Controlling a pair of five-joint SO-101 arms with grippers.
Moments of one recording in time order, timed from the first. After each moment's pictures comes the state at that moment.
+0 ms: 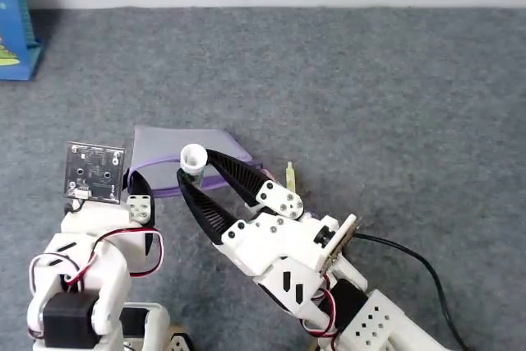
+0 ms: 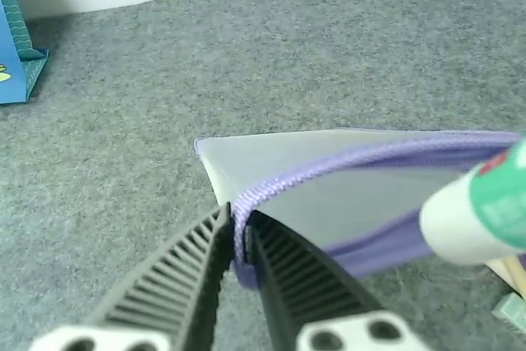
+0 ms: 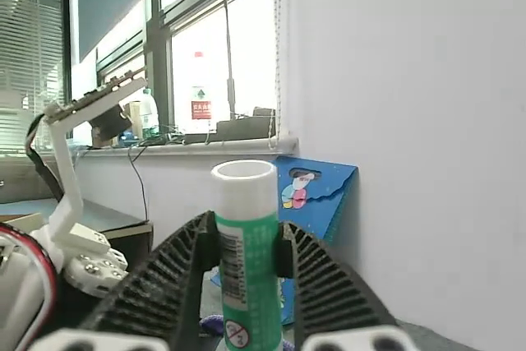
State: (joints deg) left arm -3.3 -80.1 50.2 77.9 -0.7; right arm -51.2 -75.0 81.9 -19.7 -6.1
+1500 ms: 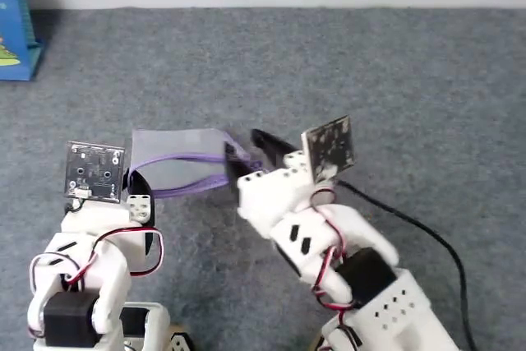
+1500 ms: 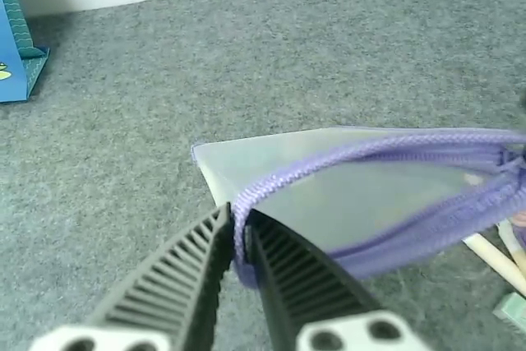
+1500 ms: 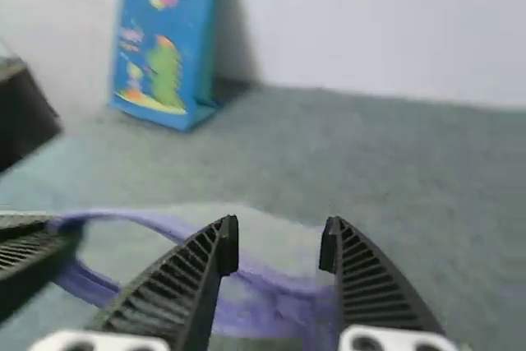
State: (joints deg) left arm -3.5 -80.0 50.2 77.9 -0.7; right arm -37.5 -63.7 52.7 38.6 -16.7
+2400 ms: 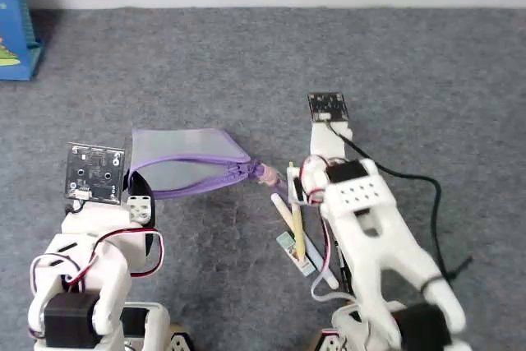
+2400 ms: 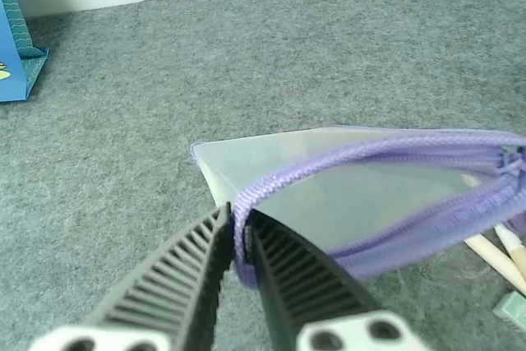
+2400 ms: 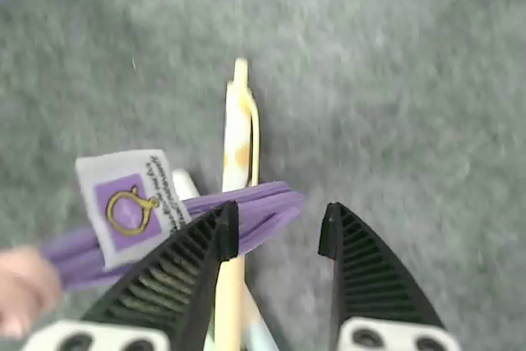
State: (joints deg) left arm -3.4 -80.4 50.7 77.9 -0.7; right arm -17.2 -16.8 42.2 51.6 -12.8
